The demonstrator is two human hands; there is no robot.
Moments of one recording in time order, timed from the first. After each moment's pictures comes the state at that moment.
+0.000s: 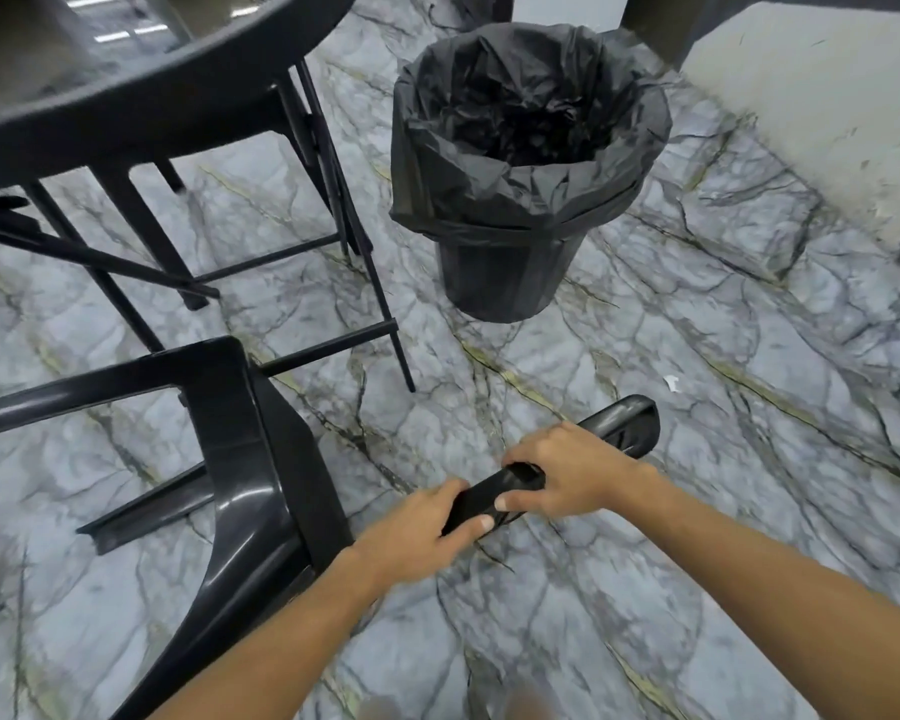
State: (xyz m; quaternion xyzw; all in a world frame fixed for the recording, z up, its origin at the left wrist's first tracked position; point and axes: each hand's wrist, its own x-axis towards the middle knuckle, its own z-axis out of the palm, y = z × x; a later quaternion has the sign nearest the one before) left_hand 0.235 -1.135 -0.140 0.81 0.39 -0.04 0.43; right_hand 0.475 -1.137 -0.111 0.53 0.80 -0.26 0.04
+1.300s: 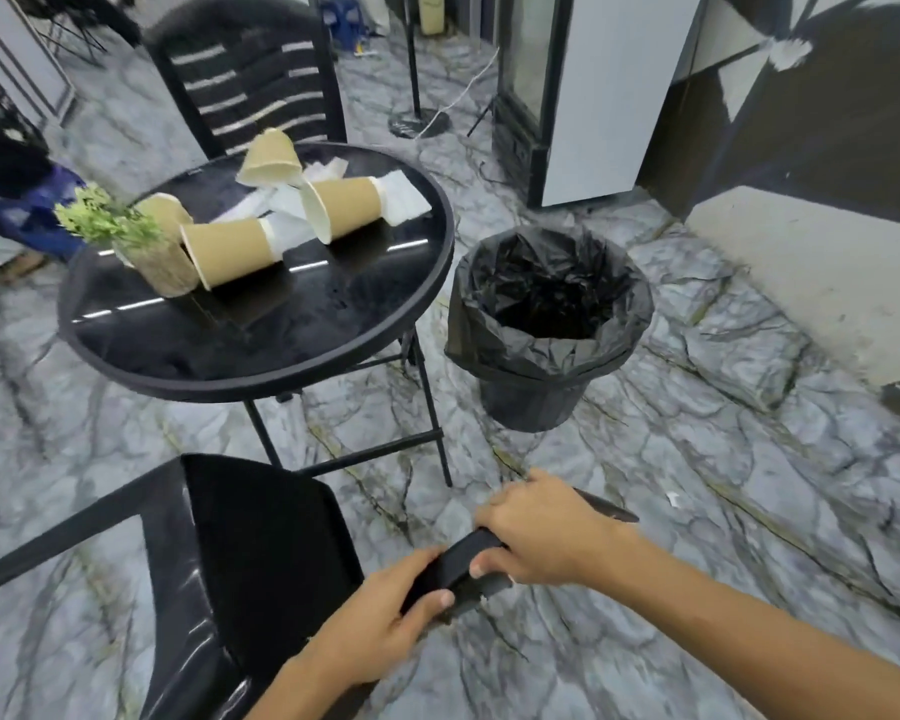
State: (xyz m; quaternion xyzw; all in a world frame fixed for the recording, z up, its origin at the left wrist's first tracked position) left_hand 0.157 -1.157 0.098 0.76 0.43 0.09 0.49; right_hand 0.390 -1.125 0.165 0.44 0.89 -0.09 0.11
